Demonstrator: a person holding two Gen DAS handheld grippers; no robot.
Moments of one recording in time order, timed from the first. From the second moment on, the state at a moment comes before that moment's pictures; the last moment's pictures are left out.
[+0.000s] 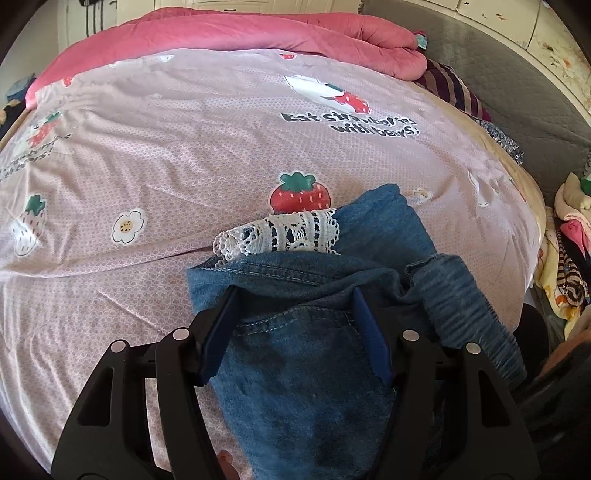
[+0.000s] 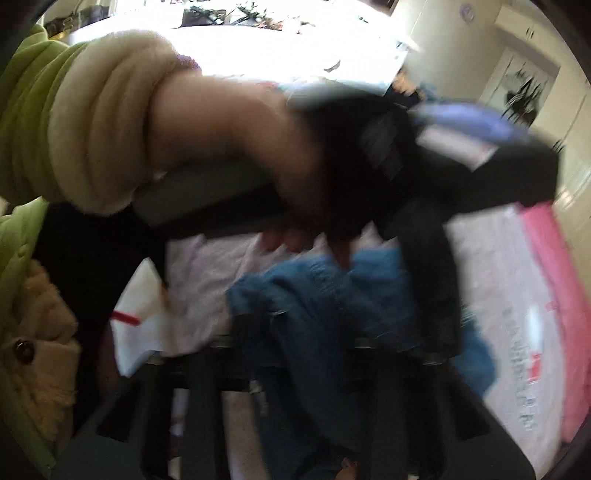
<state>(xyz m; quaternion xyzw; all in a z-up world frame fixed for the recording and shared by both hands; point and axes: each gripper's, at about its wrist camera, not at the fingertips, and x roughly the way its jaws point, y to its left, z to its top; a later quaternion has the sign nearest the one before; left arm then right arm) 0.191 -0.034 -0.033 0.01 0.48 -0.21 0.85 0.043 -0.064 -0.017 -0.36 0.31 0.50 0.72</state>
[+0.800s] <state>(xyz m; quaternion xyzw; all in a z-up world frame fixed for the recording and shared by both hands) 0.181 -0.031 -0.028 -0.01 0.45 -0.19 0.88 0.005 -0.151 -0.021 -0.11 0.35 0.51 0.78</state>
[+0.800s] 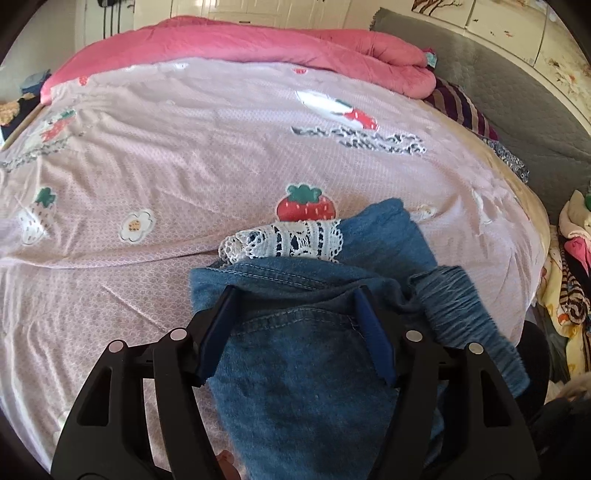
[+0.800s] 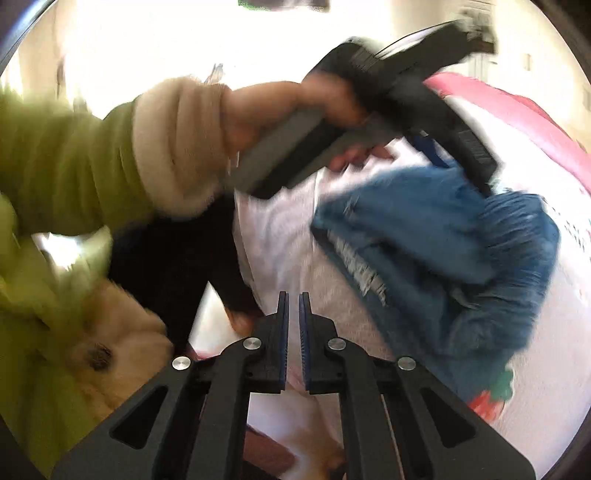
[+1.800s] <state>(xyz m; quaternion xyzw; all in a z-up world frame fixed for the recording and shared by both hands) 0.120 0.000 -0.027 0.00 0.42 -0.15 0.90 0.120 -0.236 0.013 0.13 0.38 0.26 0.88</state>
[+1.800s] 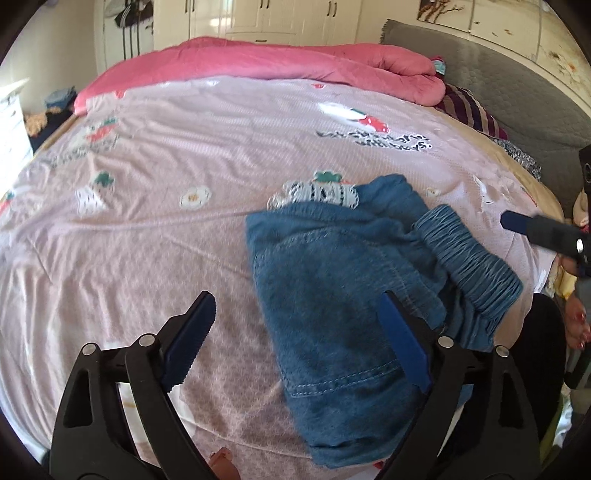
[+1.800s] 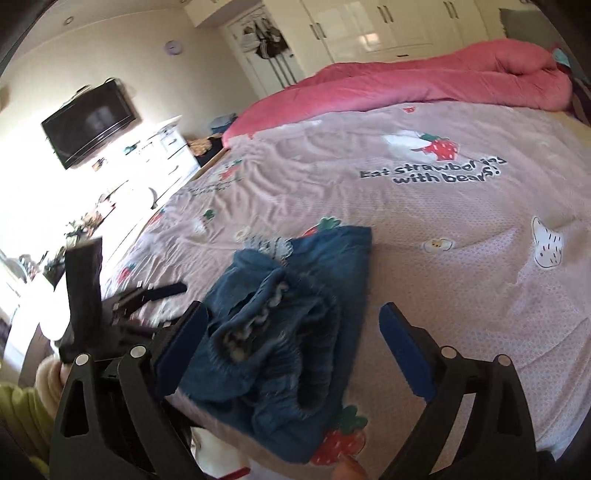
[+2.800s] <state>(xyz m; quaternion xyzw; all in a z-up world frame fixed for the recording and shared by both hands) 0.127 -0.001 -0.056 -0.06 0.45 -0.17 0.87 0.183 -0.216 -0.052 0.13 0.46 0.28 0.83</state>
